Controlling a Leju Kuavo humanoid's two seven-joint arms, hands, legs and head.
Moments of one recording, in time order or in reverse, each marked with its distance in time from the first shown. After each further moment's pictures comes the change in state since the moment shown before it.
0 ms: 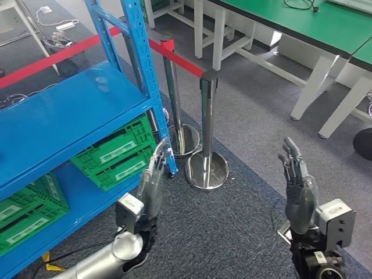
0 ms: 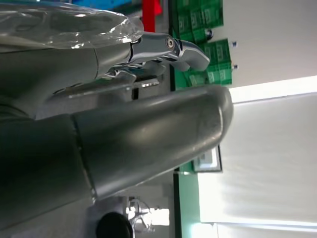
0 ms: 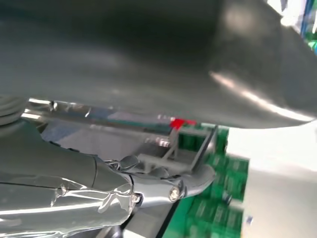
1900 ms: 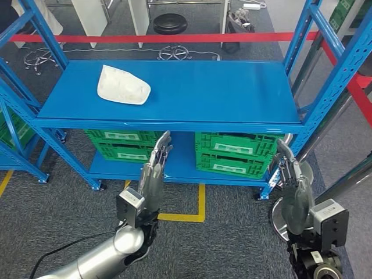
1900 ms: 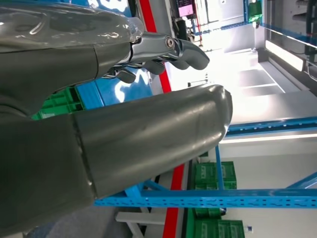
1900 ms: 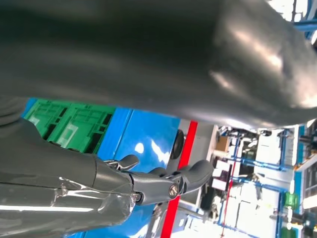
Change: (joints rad) left arm -0.031 0.003 0.006 -0.003 0.006 -0.022 0.005; right arm -0.011 0.008 0.007 0.027 0.003 0.007 -0.012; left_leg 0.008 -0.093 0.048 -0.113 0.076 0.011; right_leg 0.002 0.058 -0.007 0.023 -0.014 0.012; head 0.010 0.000
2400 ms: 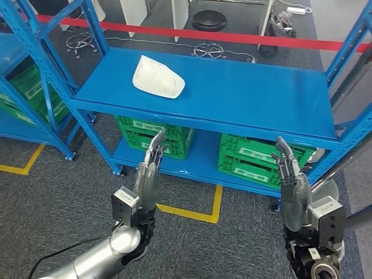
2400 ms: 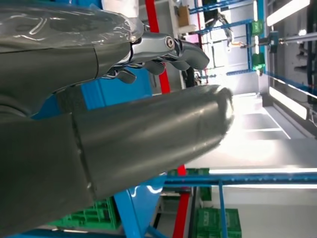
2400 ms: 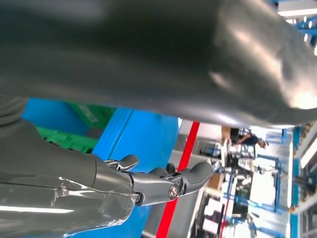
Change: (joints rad) left arm -0.005 0.006 0.000 0.000 0.018 0.004 -0.006; right arm 0.001 0.002 0.002 0.002 -0.006 -0.020 -0.006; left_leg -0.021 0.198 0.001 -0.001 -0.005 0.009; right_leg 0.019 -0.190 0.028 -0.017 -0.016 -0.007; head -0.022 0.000
